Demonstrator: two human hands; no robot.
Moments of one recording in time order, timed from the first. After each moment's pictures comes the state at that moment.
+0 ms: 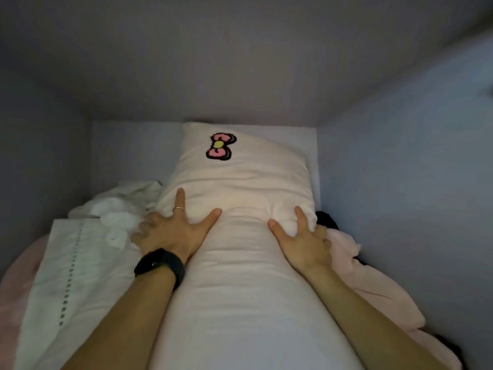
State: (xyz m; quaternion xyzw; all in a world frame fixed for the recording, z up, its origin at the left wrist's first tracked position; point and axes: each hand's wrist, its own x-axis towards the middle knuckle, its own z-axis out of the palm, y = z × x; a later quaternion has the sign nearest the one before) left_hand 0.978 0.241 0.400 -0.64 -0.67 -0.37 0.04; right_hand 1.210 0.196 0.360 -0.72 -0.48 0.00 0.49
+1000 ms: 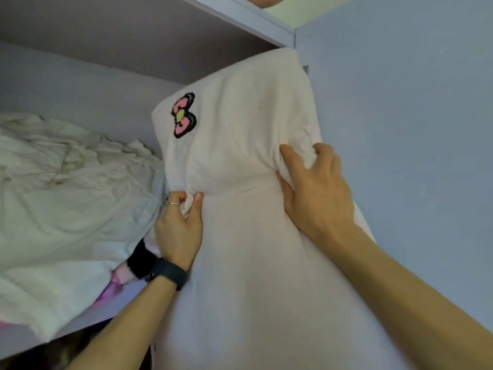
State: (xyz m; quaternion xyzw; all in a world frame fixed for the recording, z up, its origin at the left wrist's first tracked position) left_hand 1.092 -0.032 0.267 -0.64 -0.26 -0.68 -0.22; right_hand 1.216 -0.218 0.340 -0.71 -0.41 -0.51 0.28
